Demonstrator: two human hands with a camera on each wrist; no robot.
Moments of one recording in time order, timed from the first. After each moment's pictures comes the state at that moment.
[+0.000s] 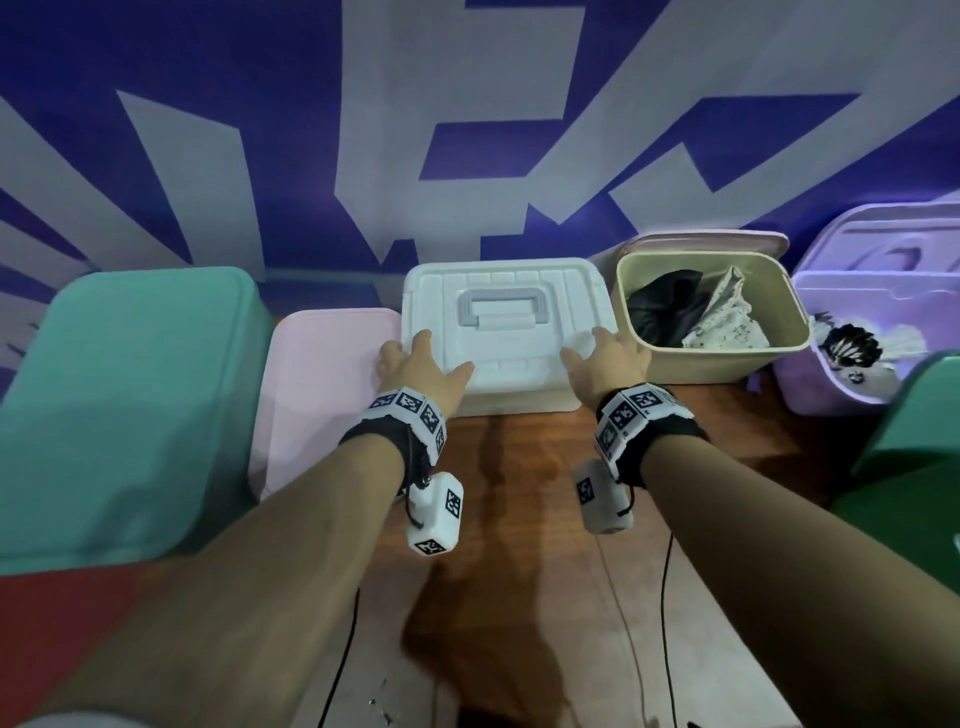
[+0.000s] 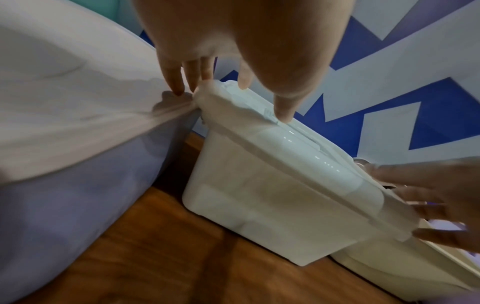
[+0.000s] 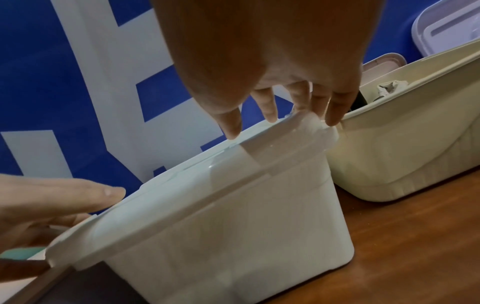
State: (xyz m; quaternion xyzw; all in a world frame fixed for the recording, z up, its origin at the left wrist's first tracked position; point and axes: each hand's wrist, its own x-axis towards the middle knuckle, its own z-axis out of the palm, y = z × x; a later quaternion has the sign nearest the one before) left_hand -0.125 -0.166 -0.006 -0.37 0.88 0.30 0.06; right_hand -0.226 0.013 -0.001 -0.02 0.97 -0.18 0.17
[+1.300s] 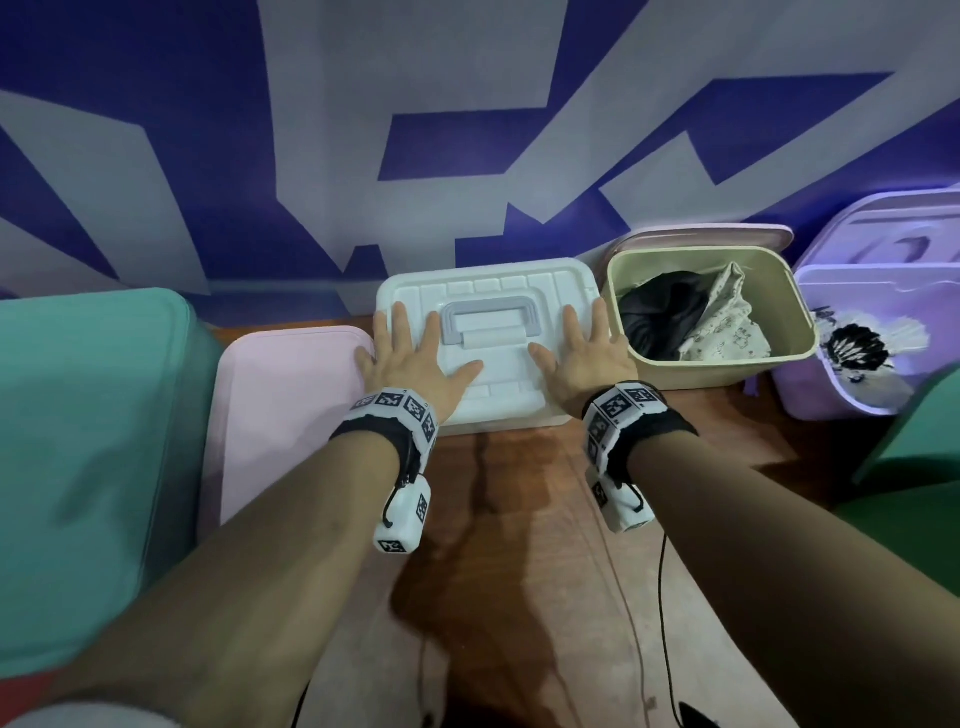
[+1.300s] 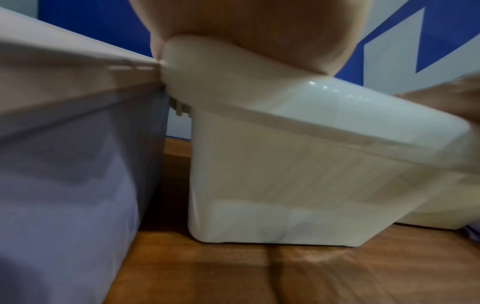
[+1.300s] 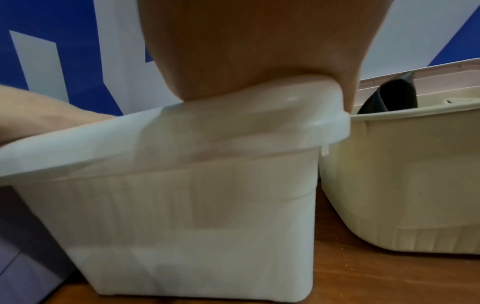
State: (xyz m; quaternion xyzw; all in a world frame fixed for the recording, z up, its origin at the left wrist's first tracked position) left_hand -0.182 -0.180 -0.028 -0.23 0.95 0.12 0.15; right_hand -0.268 0.003 -0.029 -0.12 0.98 -0.07 0.17
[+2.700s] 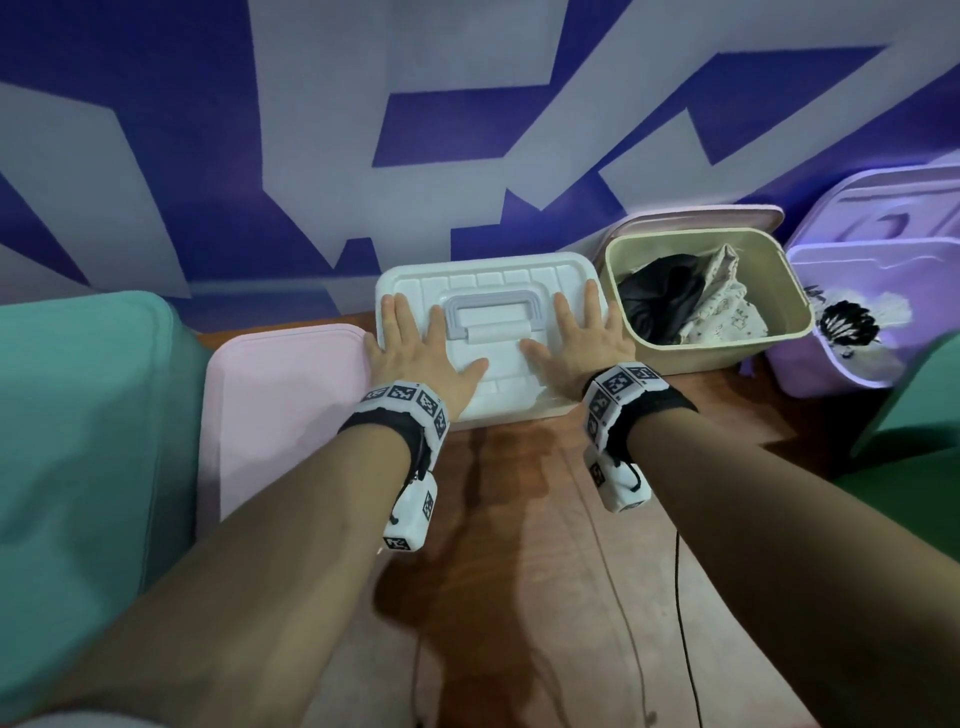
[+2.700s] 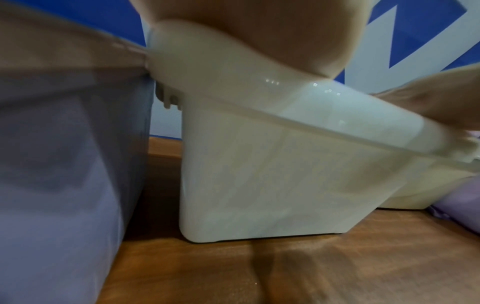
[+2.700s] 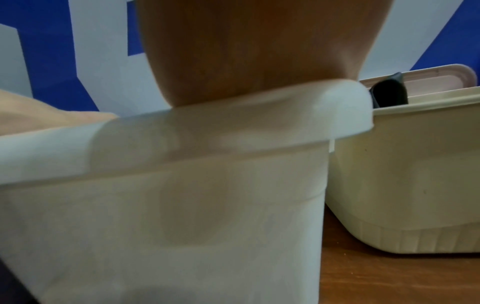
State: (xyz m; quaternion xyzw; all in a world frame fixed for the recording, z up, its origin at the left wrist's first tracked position) left_hand -0.186 -0.182 -0.032 -0.20 0.97 0.06 0.13; right_hand -0.273 -0.011 -0.029 -0.11 0.97 -0.02 0.21
